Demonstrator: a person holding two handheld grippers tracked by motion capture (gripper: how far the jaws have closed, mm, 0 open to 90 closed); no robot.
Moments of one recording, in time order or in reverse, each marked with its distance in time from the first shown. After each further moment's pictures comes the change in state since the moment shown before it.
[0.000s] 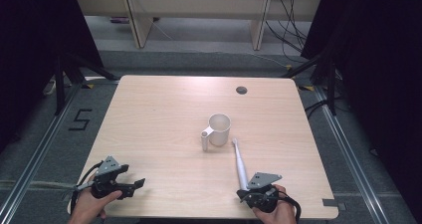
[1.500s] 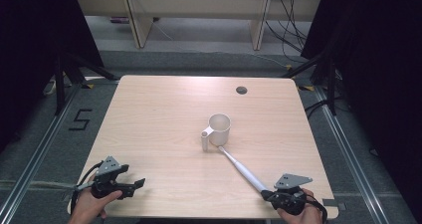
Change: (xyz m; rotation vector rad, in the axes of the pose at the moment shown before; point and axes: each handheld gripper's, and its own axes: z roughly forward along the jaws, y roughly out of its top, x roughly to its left) left arm 0.000 0.000 0.000 0.006 0.003 0.002; right arm -0.033 -0.036 -0.039 -0.020 -0.077 0.088
